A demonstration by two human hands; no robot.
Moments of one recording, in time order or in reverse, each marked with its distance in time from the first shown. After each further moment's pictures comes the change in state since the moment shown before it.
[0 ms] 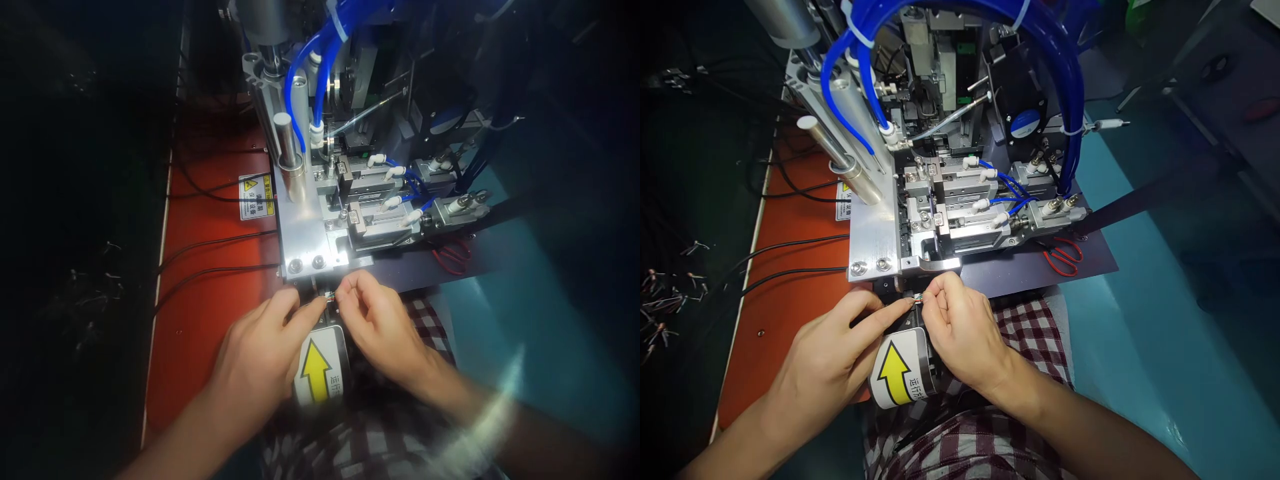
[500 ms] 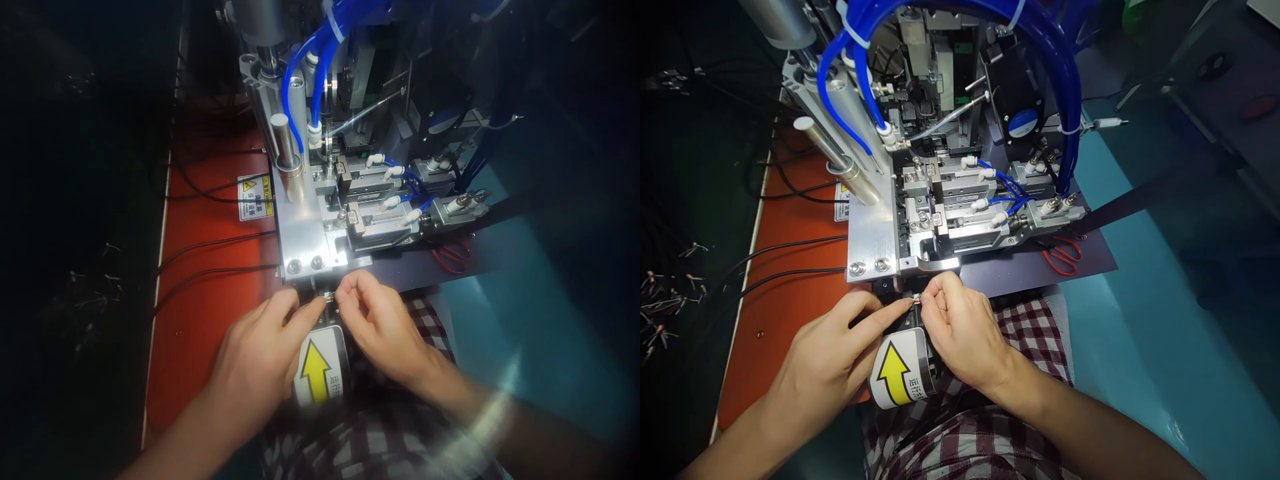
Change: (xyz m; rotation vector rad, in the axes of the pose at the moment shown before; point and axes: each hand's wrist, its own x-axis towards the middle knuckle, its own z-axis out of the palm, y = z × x) left_hand -0.002 -0.001 0.000 -0.010 -0.002 0.004; right_hand 0.000 0.001 -0.004 0.003 -0.030 -0.024
